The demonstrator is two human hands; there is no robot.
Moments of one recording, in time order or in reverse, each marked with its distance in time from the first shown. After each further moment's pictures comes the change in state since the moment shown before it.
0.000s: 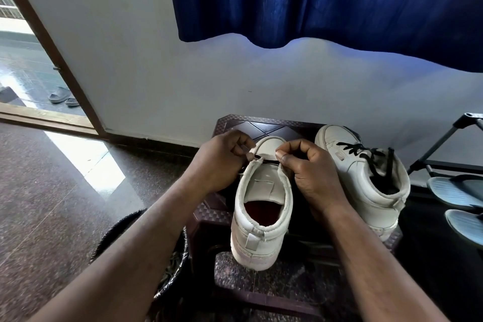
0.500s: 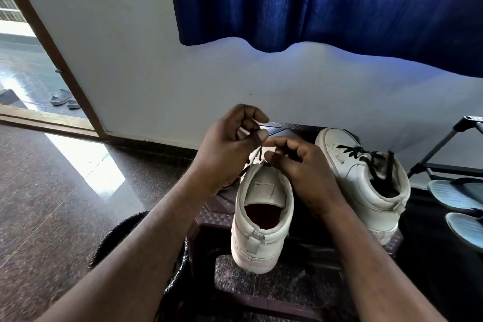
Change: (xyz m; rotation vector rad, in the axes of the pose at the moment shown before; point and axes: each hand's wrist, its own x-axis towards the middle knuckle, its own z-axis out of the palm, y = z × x) left_hand -0.001 0.027 -0.003 -0.472 0.031 0.279; right_hand -0.003 -0.014 0.005 -0.131 -0.151 -0.175
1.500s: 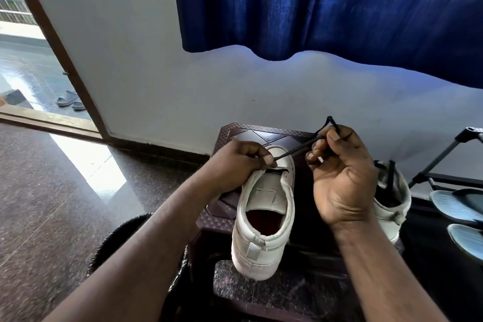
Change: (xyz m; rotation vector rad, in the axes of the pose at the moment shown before) left_hand 0.001 -0.012 0.000 0.170 -0.182 -0.356; right_hand 0.000 -0.010 -0.019 0.878 0.298 -0.052
